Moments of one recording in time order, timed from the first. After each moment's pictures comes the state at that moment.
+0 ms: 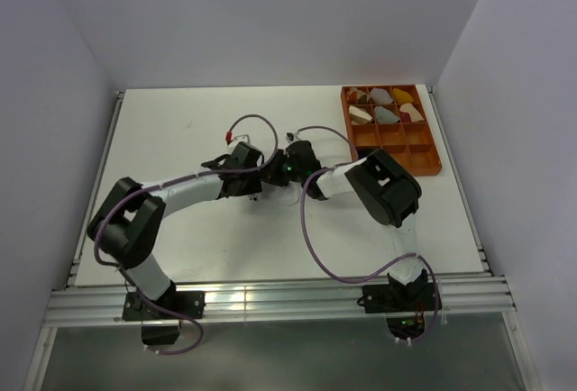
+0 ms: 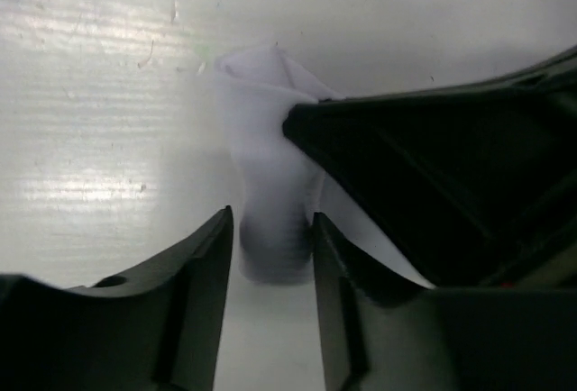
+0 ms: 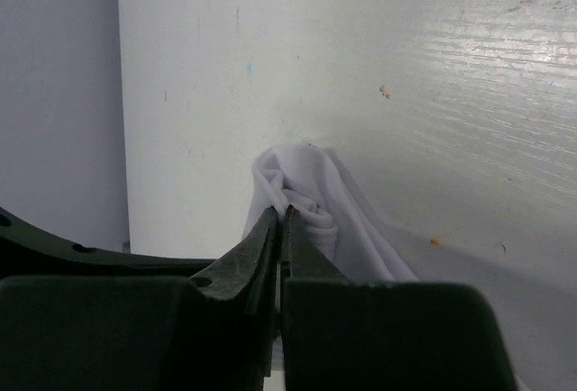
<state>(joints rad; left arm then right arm) -0.65 1.70 1.02 -0.29 -0.27 -0.70 0.64 2.07 1.02 0.57 -0.28 0.99</state>
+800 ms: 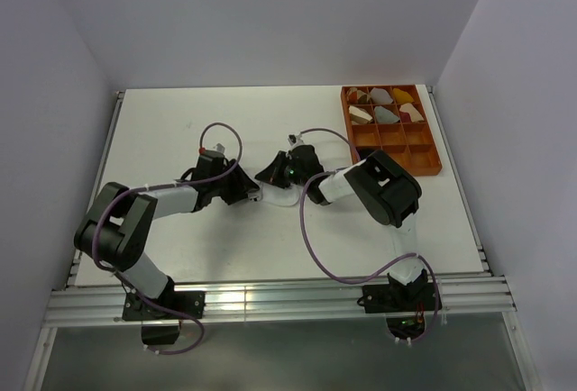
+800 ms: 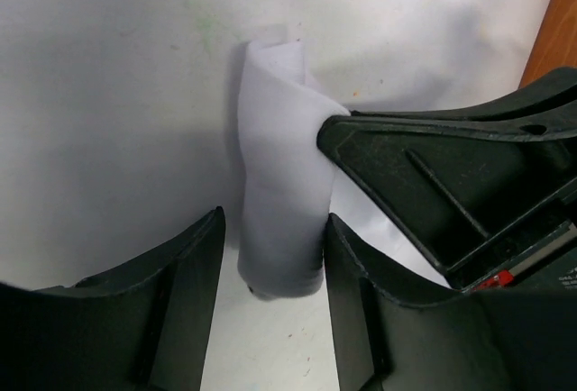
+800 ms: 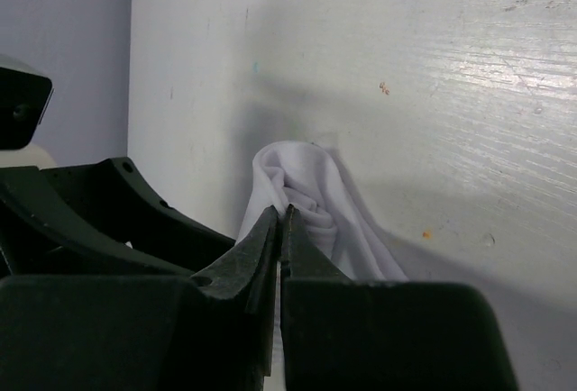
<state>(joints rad) -0.42 1.61 0.69 0.16 0.21 -0.92 0.64 2.07 0.96 0.69 -0.27 0.97</state>
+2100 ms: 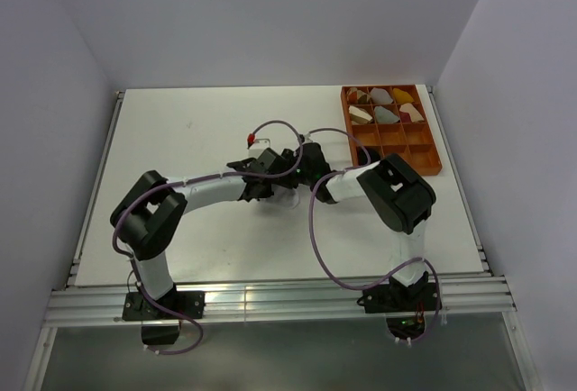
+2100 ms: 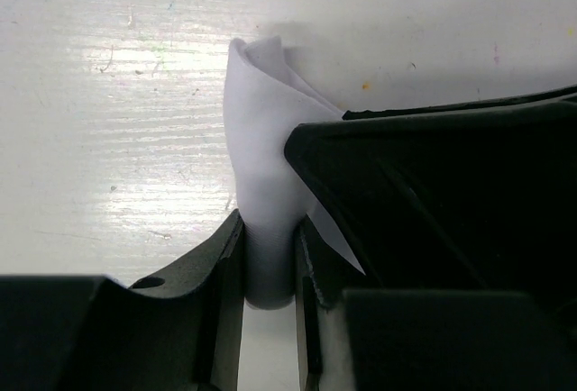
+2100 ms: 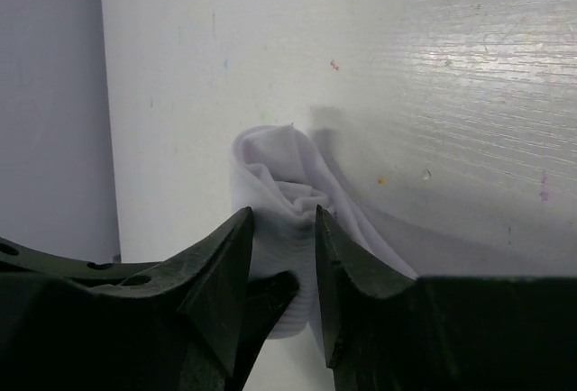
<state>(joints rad) -0.78 1.80 1.12 -0.37 -0.44 -0.70 0.62 1.96 0.91 0.55 -0.22 0.99</state>
